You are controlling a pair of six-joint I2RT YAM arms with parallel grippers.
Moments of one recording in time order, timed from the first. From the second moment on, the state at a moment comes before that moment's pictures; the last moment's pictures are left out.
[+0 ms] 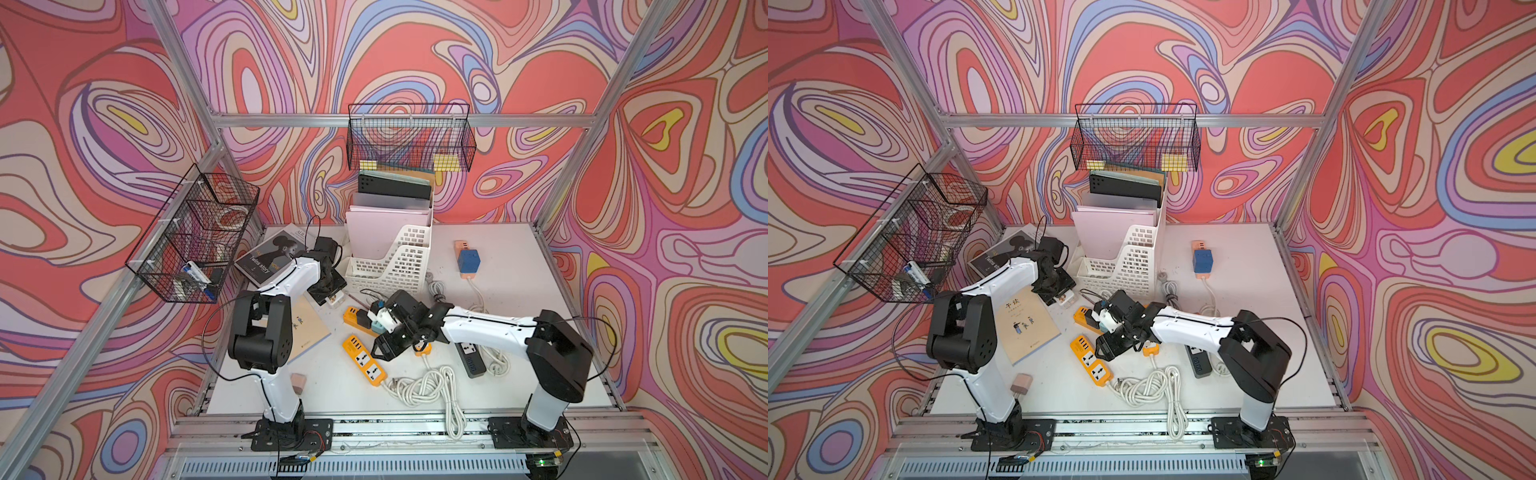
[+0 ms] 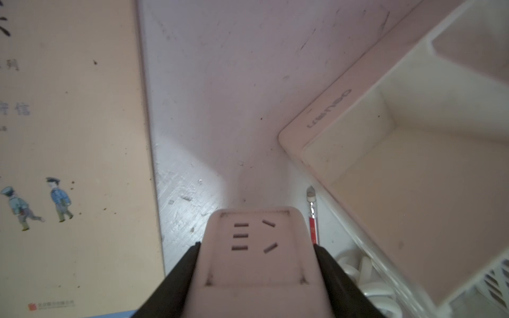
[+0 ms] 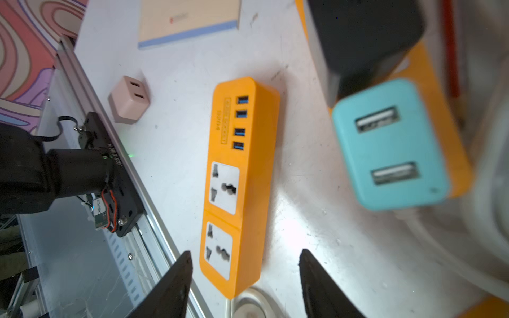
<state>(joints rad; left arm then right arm) -0.15 1.85 1.36 -0.82 -0.04 -0.91 0.94 1.69 1.15 -0.41 -0.35 0.32</state>
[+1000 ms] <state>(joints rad) -0.13 1.43 1.15 -0.82 0.09 -0.76 0.93 1.16 0.67 0.06 0.11 0.43</state>
